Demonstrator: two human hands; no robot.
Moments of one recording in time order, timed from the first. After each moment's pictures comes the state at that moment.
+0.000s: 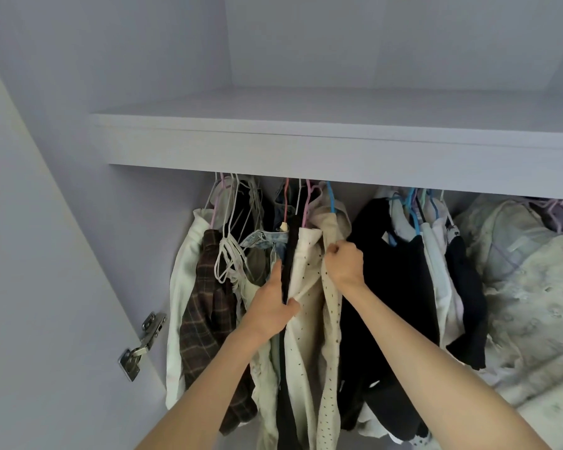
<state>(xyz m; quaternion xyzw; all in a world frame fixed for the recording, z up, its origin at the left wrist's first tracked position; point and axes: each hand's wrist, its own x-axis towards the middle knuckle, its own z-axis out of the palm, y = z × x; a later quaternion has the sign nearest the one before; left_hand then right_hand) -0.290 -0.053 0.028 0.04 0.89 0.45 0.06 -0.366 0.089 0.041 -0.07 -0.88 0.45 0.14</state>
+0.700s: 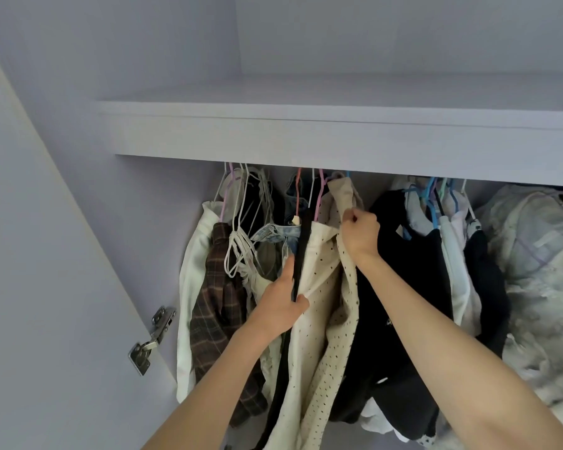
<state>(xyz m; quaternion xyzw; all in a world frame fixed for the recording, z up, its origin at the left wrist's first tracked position) -0.298 -0.059 0.017 0.06 0.88 0.46 0.07 -0.405 0.089 0.058 -0.04 -0.81 0.54 0.23</state>
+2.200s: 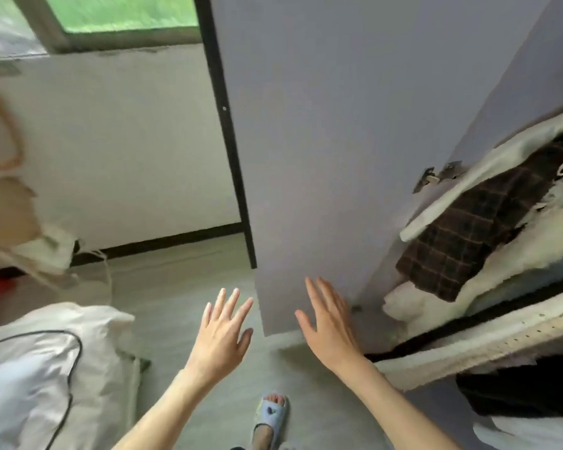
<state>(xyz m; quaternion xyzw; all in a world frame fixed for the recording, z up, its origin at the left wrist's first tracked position) 0.192 -0.118 -0.165 -0.47 0.88 0.10 0.01 -0.010 -0.046 -0.148 0.60 -0.76 0.17 -0.16</state>
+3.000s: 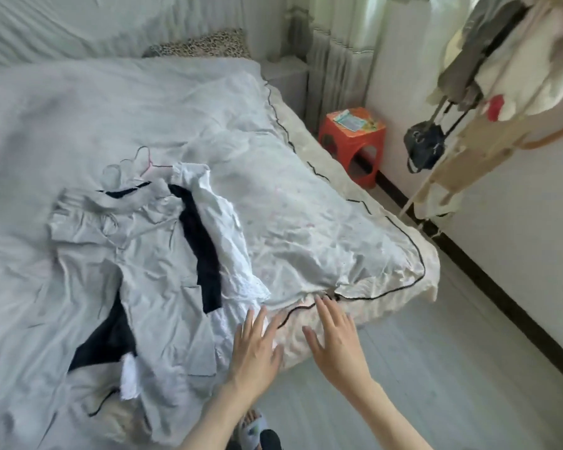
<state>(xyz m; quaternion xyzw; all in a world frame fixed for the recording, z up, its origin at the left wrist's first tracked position) 0.569 0.225 -0.188 -0.90 0.35 0.15 -0.19 0.484 0.082 -0.161 0.93 -0.25 0.03 -0.28</state>
